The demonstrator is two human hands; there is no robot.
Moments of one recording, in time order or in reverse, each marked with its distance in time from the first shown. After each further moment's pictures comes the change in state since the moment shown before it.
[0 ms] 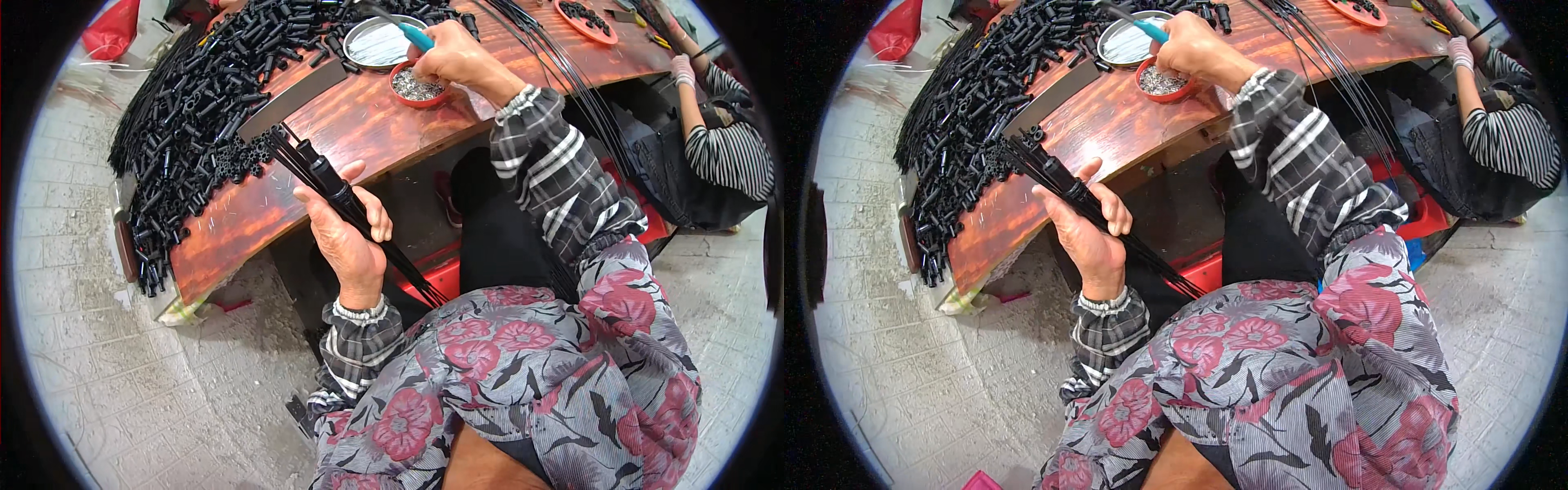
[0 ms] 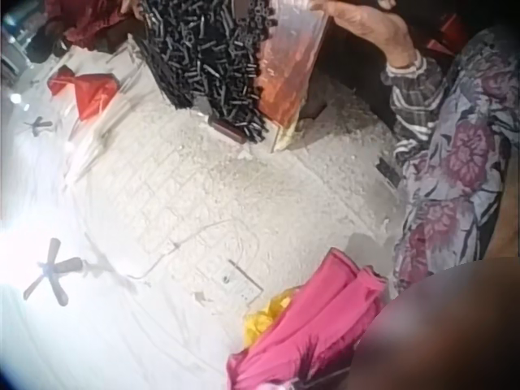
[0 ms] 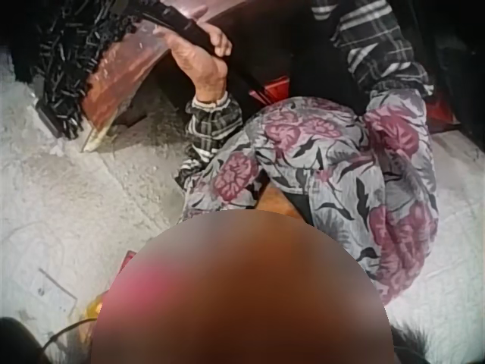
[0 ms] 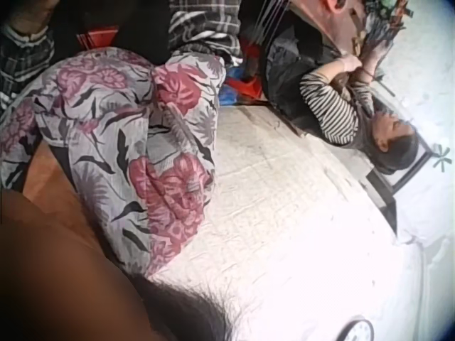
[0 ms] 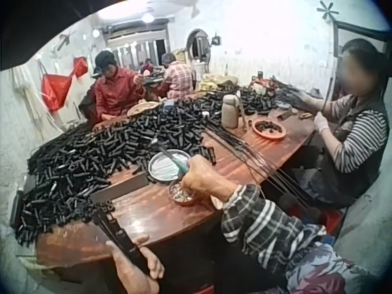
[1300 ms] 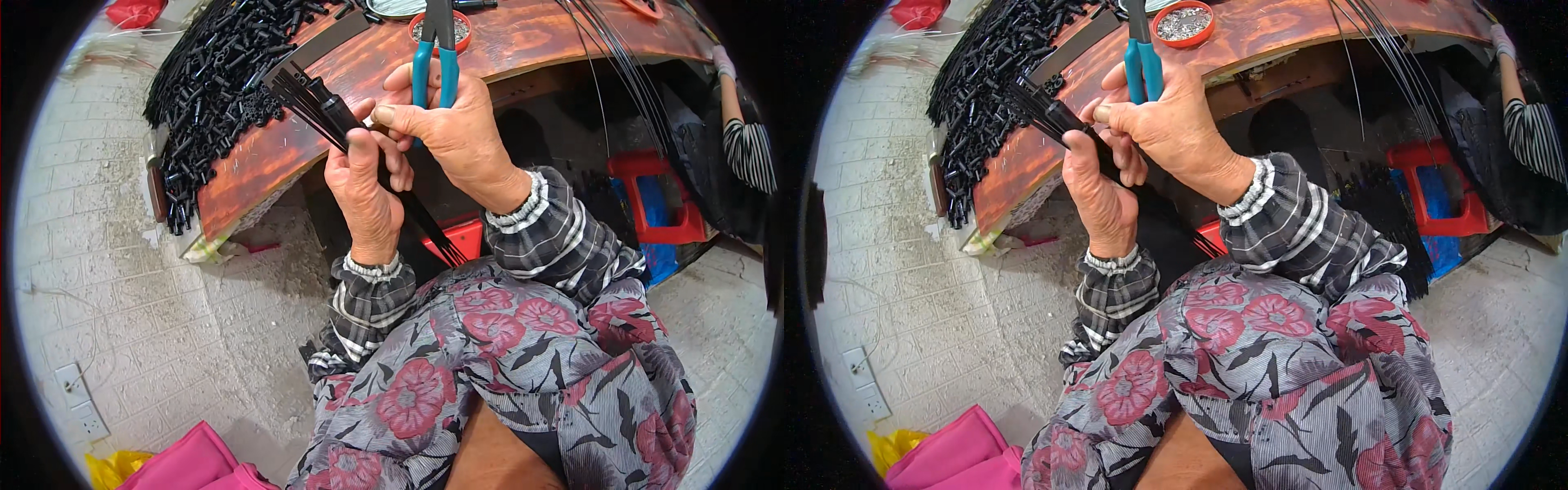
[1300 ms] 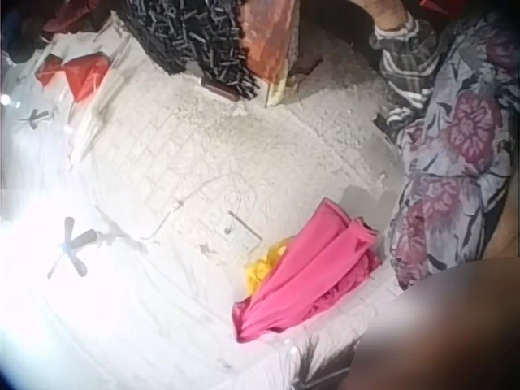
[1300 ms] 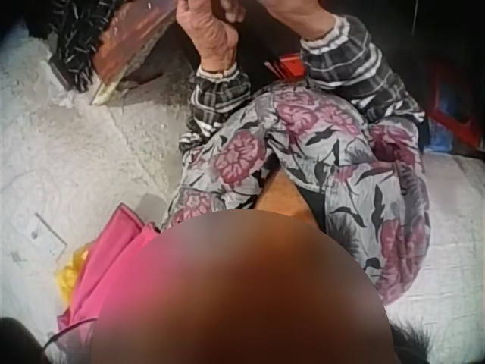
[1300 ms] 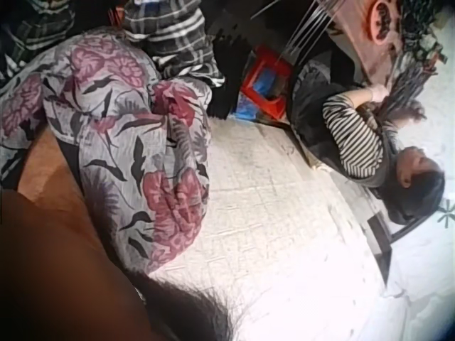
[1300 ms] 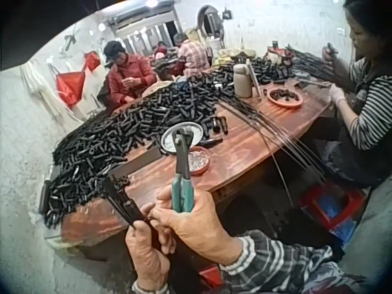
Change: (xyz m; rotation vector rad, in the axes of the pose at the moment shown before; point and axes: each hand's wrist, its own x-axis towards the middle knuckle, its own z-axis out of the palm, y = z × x) left_hand -0.018 -0.008 0.012 -0.003 -0.109 0.162; right_hand -0.134 -0.041 0.080 1.062 0.068 -0.099
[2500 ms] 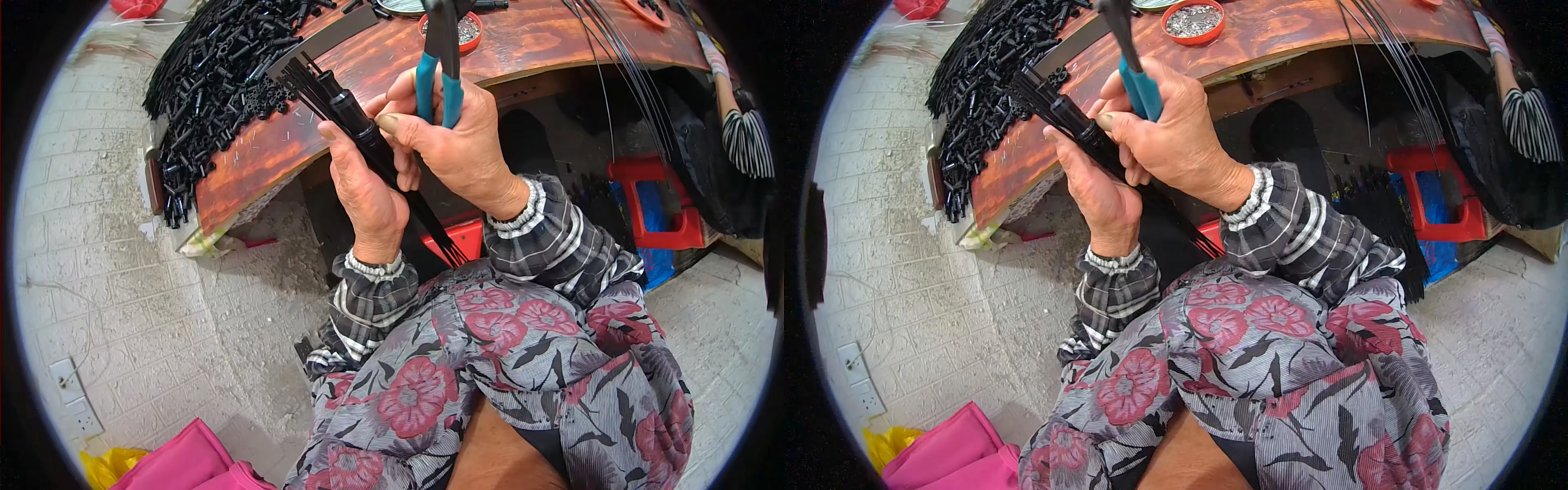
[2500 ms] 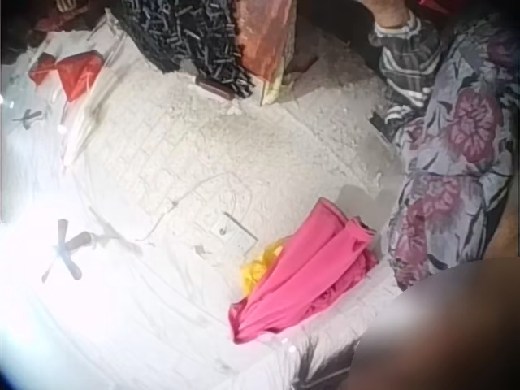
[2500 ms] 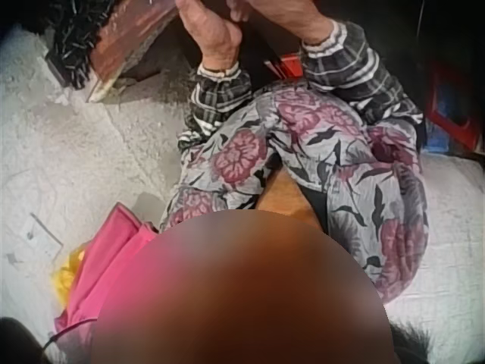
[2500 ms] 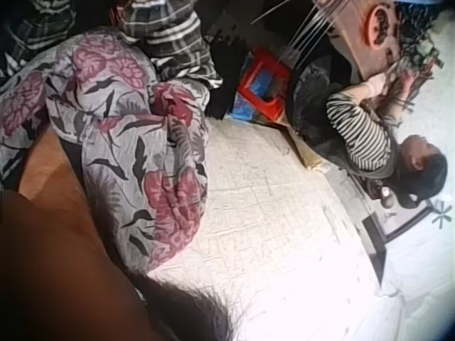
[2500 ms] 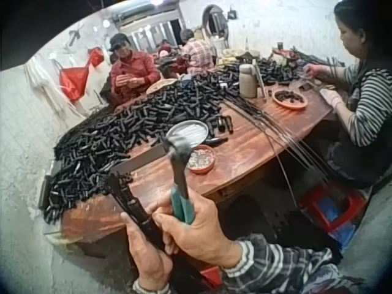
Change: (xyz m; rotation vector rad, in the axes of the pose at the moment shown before) left_hand 0.002 0.002 -0.002 0.080 0.078 -0.065; right_hand -0.005 0.009 0.000 -0.201 -0.091 -0.053
